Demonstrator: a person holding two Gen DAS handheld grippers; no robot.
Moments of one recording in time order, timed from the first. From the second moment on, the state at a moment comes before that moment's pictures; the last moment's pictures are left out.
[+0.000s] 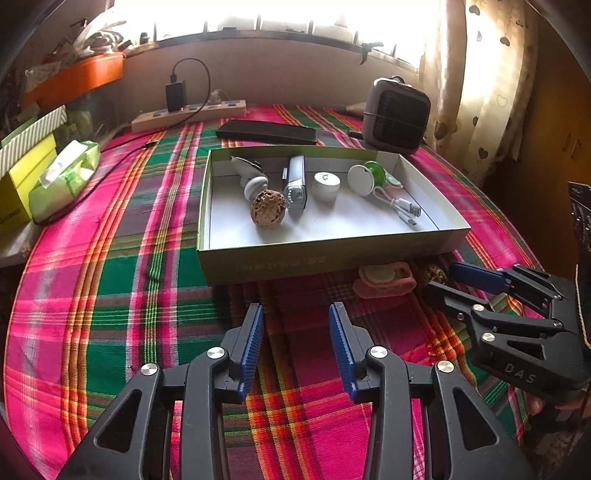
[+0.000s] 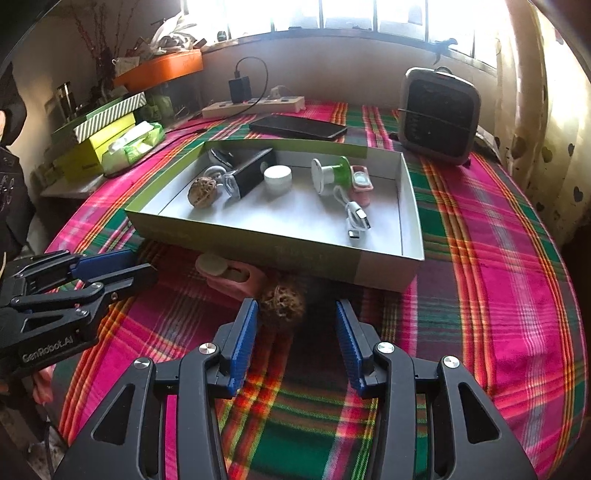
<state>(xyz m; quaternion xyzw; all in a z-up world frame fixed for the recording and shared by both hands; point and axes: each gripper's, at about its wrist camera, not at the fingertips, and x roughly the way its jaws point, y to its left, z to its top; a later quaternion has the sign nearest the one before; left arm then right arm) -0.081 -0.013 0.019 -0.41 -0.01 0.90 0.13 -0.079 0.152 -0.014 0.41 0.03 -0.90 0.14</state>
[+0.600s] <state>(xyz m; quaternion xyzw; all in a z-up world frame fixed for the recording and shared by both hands) -0.084 -0.018 0.012 -0.42 -0.02 0.90 0.13 -0.088 0.139 -0.016 0.41 0.04 -0.90 0.14</state>
